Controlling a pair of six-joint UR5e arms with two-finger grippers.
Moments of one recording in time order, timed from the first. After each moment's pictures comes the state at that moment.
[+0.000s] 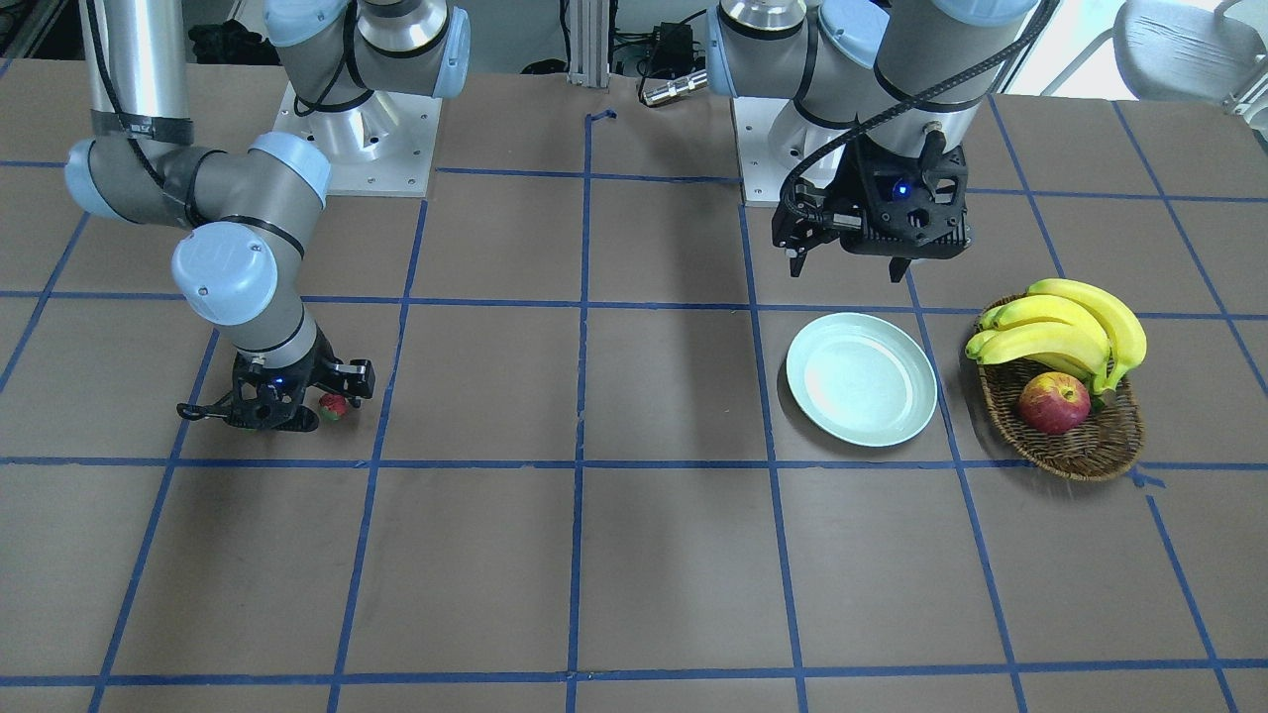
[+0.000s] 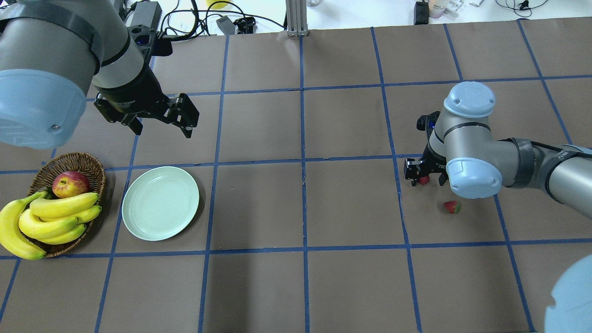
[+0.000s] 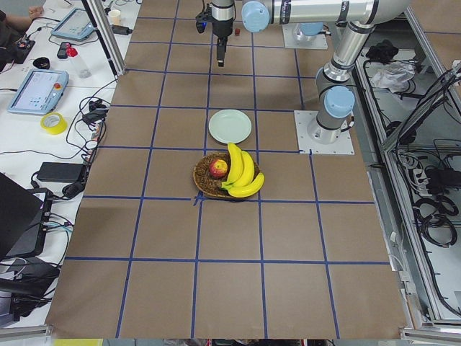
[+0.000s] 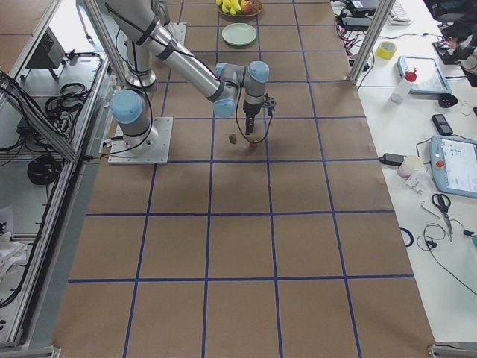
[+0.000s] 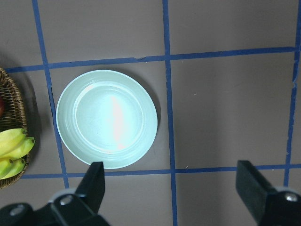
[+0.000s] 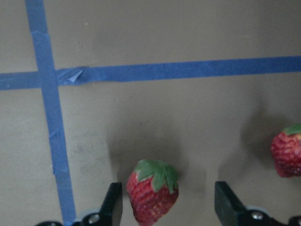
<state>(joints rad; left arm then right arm) -1.60 -1.54 -1.69 -1.47 1.62 0.06 1.43 -1.29 2.11 -2.32 -1.63 -0.08</state>
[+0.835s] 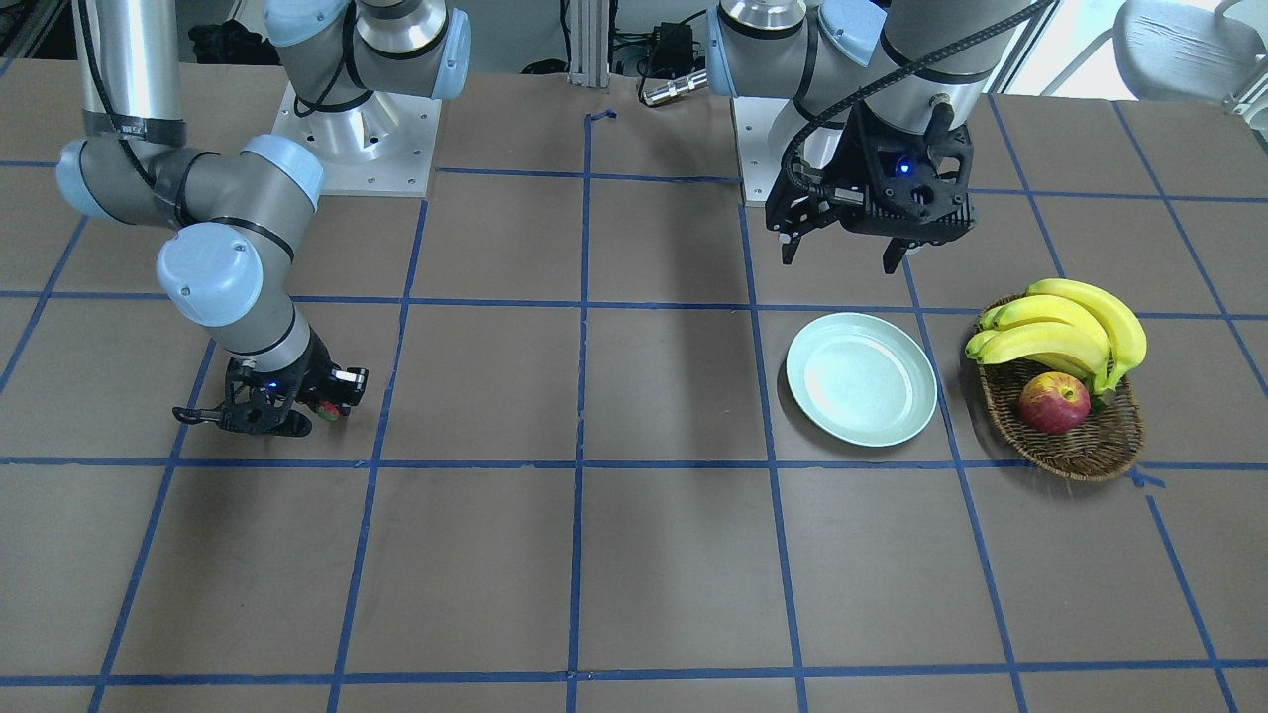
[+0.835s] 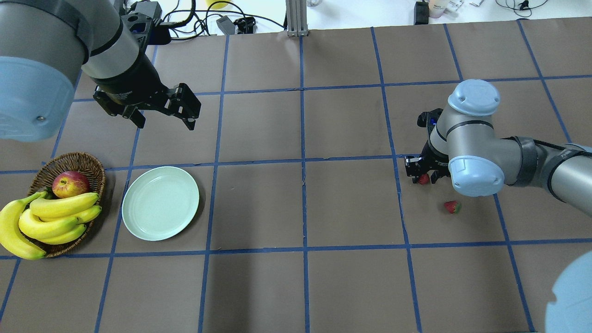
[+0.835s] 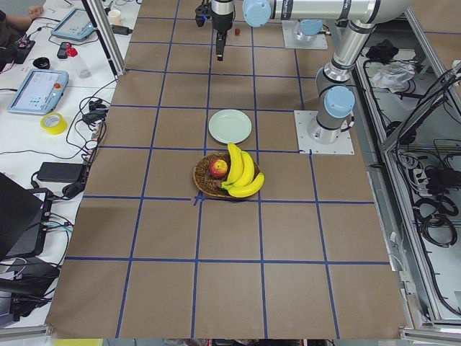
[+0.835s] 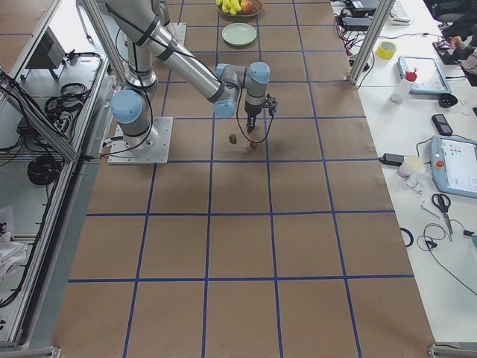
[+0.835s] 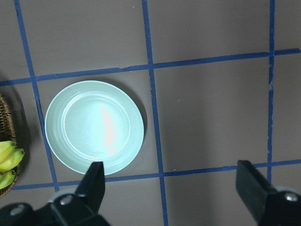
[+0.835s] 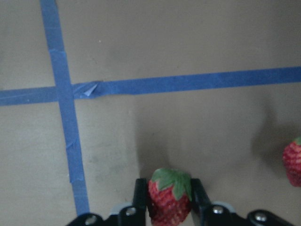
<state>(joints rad) -1.60 -1.53 -1.65 -1.50 1.58 0.06 1.43 -1.28 2.10 -2.33 -1.58 -0.07</state>
